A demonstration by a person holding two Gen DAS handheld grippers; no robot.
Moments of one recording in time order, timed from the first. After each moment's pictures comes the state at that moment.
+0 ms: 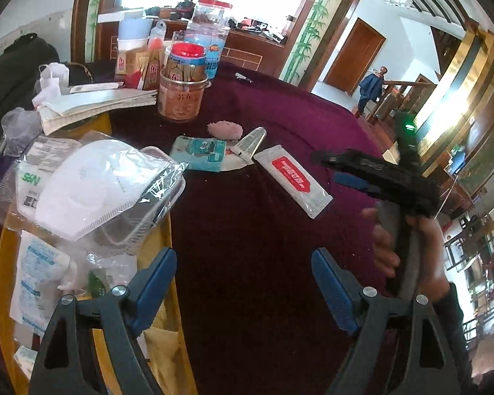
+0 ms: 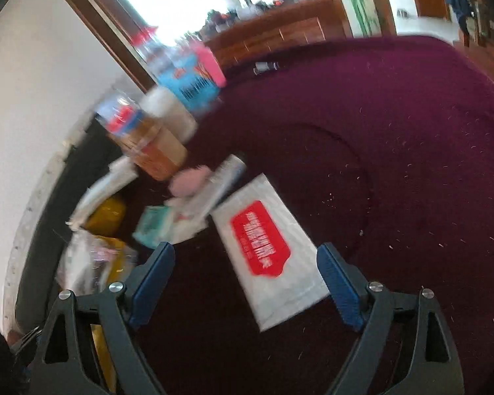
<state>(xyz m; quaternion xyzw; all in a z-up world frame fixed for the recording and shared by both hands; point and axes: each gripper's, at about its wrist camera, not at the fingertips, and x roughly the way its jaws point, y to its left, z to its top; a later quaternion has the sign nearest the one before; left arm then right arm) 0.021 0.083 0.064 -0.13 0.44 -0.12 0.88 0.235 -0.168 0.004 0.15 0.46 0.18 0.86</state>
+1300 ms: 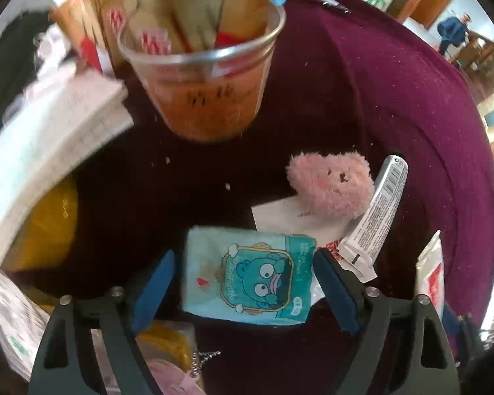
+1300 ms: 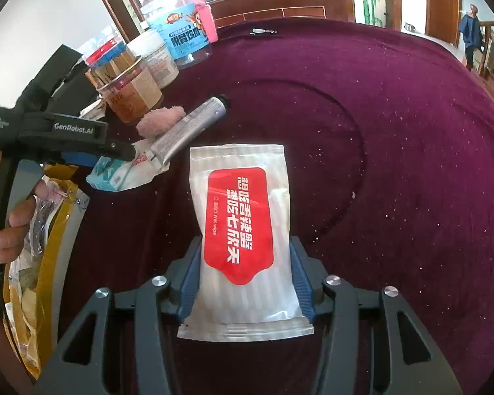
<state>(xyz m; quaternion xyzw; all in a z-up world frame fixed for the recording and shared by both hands) 0.270 0.079 -0.010 -0.06 0.63 0.01 0.77 0.214 -0.147 -0.032 0.05 0.49 0.14 0.86</state>
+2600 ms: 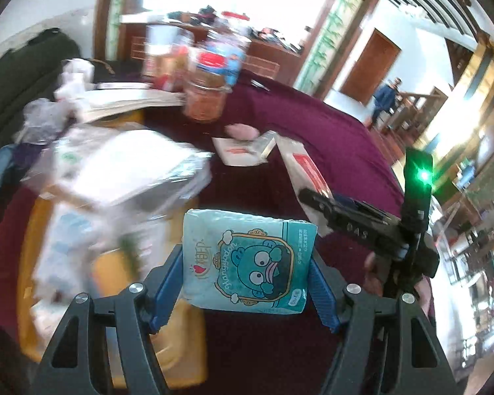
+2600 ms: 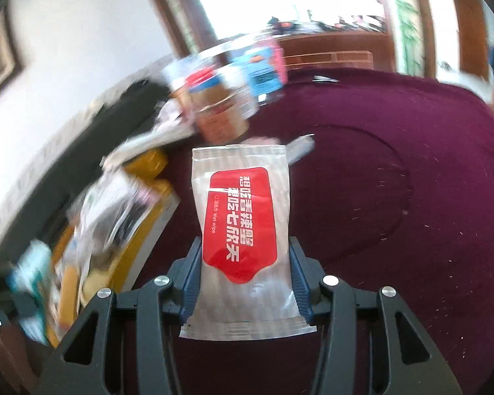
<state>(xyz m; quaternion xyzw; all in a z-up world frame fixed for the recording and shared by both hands) -0.028 0.096 0.096 -0.14 0.43 -0.08 0.89 0.141 -0.105 0.014 0.04 0.40 0.24 0.88</state>
